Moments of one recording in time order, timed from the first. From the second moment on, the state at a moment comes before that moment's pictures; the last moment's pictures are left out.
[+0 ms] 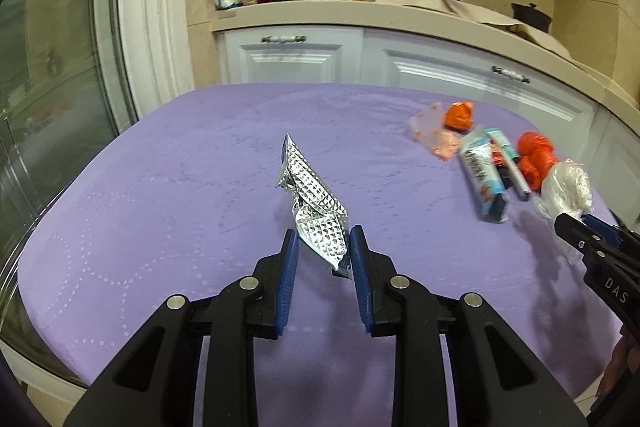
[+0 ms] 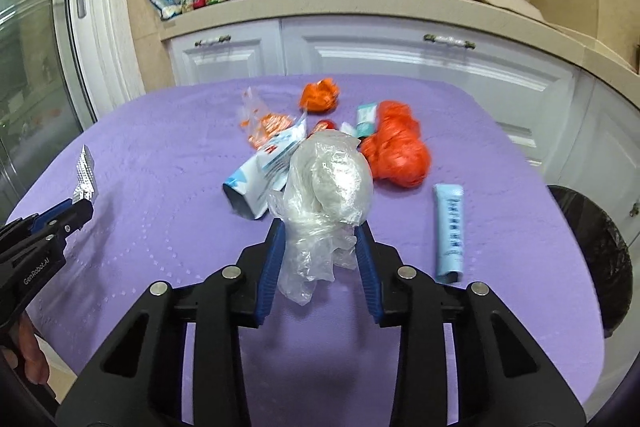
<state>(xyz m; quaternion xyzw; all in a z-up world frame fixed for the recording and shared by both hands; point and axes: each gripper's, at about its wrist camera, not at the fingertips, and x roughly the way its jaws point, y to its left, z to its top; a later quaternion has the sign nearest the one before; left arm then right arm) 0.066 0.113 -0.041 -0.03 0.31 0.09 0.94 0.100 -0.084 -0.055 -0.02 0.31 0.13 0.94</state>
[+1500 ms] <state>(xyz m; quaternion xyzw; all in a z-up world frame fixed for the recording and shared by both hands) 0.117 -0.257 -0.023 0.09 0.27 -0.22 0.93 0.092 -0.405 -0.060 0.08 0.26 -0.10 0.96</state>
